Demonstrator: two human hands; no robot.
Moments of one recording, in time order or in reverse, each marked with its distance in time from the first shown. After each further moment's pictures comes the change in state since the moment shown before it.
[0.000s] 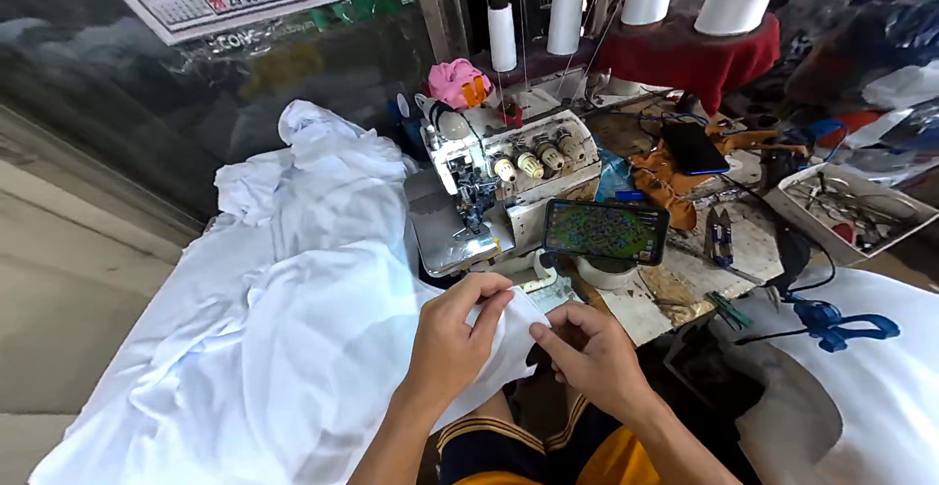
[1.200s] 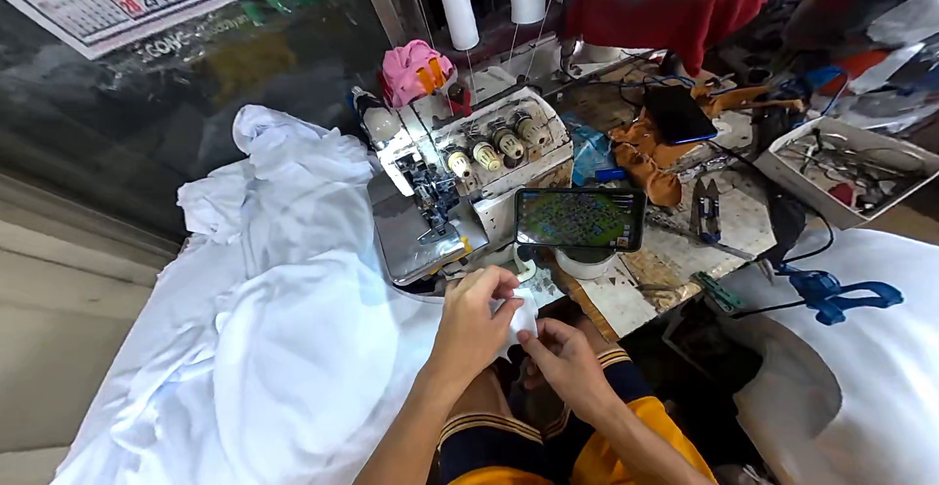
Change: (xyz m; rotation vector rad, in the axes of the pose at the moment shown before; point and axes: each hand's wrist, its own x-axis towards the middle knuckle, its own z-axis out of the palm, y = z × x) left_hand 0.010 -0.022 0.059 0.238 -0.260 -0.166; right_hand -0.015 0.055 0.012 0.296 0.041 0.368
